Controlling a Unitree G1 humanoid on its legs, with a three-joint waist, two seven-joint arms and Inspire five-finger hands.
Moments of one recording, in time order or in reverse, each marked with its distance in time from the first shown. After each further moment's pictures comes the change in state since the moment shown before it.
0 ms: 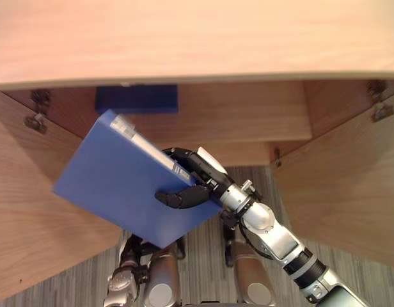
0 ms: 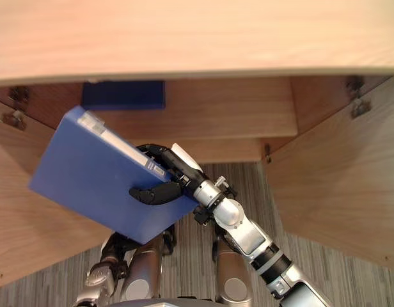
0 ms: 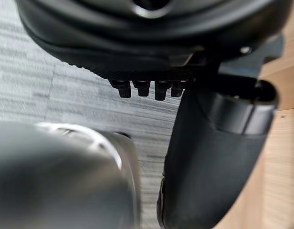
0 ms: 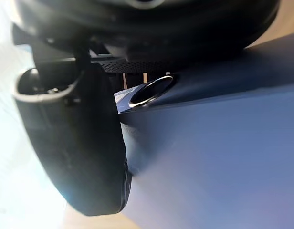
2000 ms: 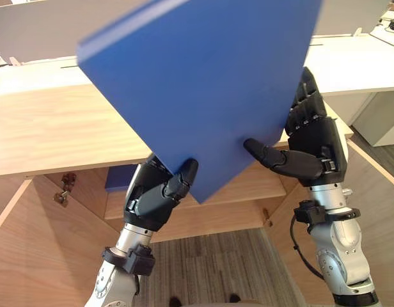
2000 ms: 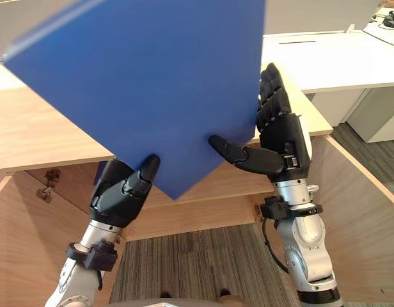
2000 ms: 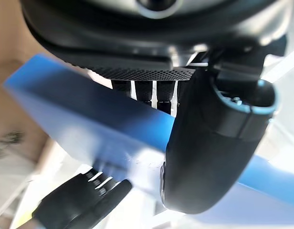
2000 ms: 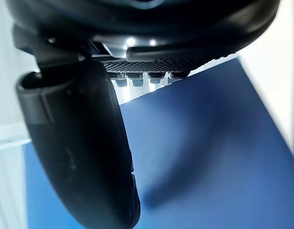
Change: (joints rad) left arm 0.471 0.295 -0.413 -1.414 -0.812 -0.007 -0.216; right arm 0.424 -0.169 -0.503 -0.401 0.622 -0.075 0.006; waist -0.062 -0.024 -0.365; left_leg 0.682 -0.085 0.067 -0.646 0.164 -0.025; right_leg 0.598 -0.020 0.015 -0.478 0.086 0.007
